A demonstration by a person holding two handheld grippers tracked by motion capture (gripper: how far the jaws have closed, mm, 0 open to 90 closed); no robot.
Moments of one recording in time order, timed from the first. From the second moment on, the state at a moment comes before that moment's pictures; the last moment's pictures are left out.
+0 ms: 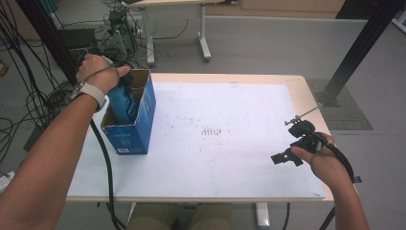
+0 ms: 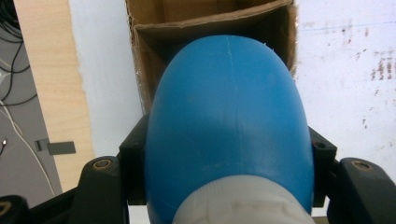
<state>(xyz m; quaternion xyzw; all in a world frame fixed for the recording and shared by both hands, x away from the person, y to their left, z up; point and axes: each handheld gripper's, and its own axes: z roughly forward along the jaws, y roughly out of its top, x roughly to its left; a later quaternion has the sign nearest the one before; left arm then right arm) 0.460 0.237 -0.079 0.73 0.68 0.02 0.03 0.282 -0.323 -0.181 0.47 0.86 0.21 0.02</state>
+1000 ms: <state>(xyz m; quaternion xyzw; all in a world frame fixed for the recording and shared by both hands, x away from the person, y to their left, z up) 0.467 0.231 -0.134 0.74 0.67 0.01 0.01 0.281 -0.324 -0.187 0.48 0.85 0.21 0.01</state>
